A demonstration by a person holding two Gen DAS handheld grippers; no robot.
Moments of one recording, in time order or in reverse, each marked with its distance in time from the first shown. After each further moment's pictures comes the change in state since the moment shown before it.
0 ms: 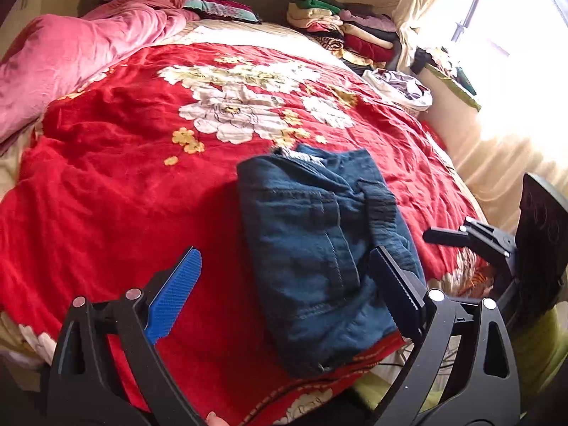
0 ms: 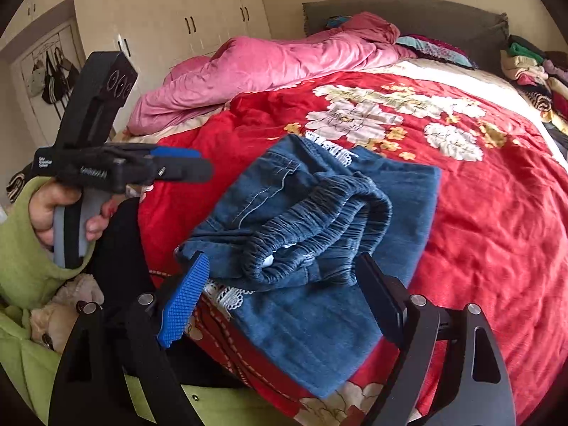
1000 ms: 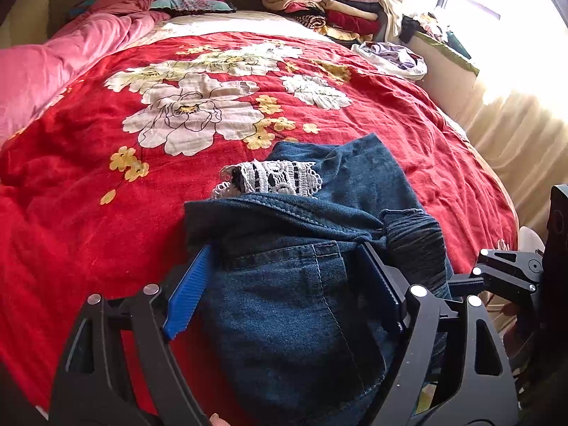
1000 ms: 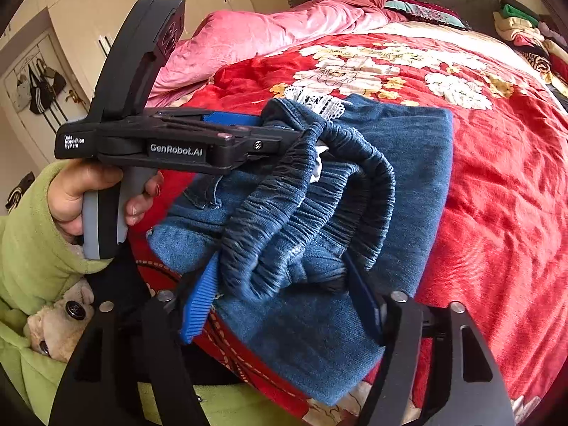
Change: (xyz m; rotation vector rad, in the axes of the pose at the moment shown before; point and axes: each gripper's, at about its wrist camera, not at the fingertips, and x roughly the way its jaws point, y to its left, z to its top) left arm 0.079 -0.021 0.023 0.133 0.064 0.011; right arm 0.026 -0.011 -0.016 0.094 0.097 -0.005
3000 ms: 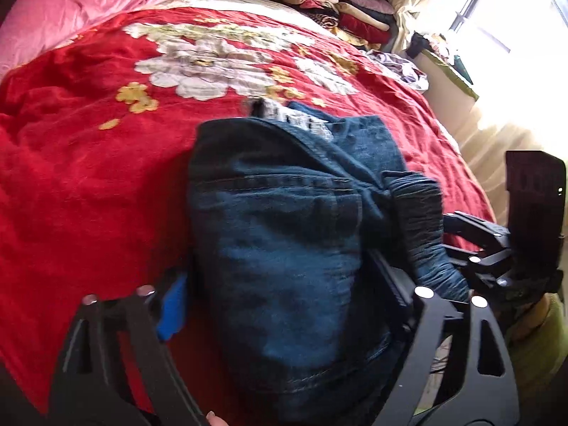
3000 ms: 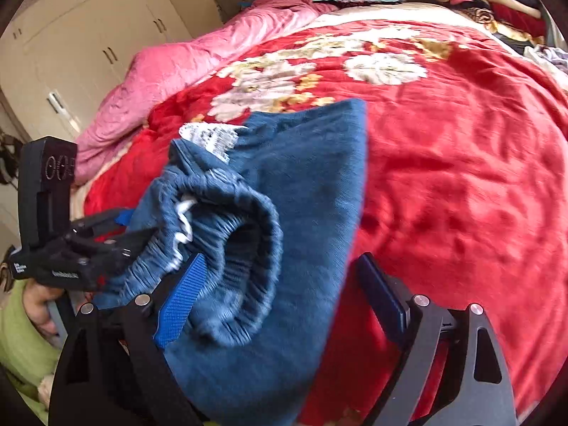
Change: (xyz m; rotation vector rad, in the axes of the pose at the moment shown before) left arm 0.004 0.015 -0.034 -0.154 0.018 -0.100; right arm 0.016 -0.064 0.014 0.235 -0.053 -0.081
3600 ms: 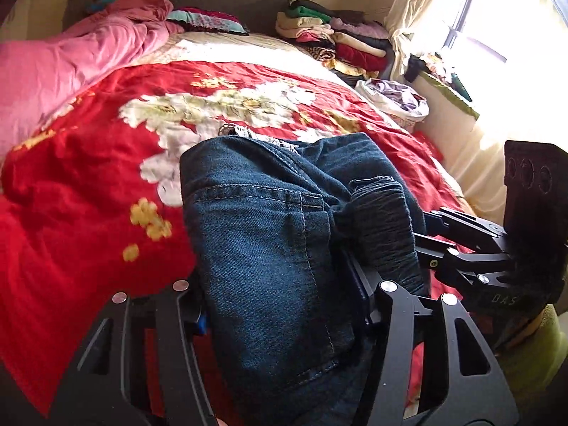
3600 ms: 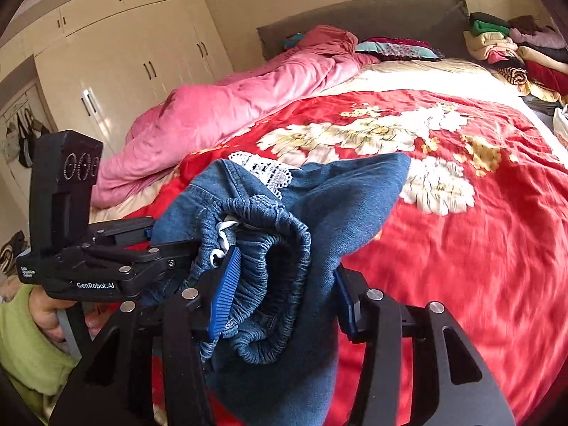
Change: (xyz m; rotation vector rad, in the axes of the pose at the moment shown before) left arm -0.018 -0.002 0.080 0.065 -0.122 0.063; right arm -0.003 0.025 0.087 -0.129 -0.162 0.064
